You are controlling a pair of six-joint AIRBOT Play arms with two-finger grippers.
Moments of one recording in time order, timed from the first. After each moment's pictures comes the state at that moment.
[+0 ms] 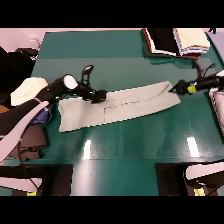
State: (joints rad) left arm -0.46 -1.55 1.25 0.96 -0.81 -1.55; right arm -0.36 -1.59 1.34 -0.75 1.37 1.03
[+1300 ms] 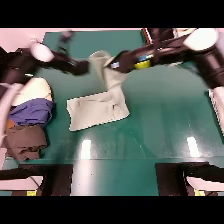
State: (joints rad) left arm -0.23 -1.42 1.54 1.16 -0.98 -1.57; right arm 0.46 -1.38 1.61 -0.59 1.10 1.23
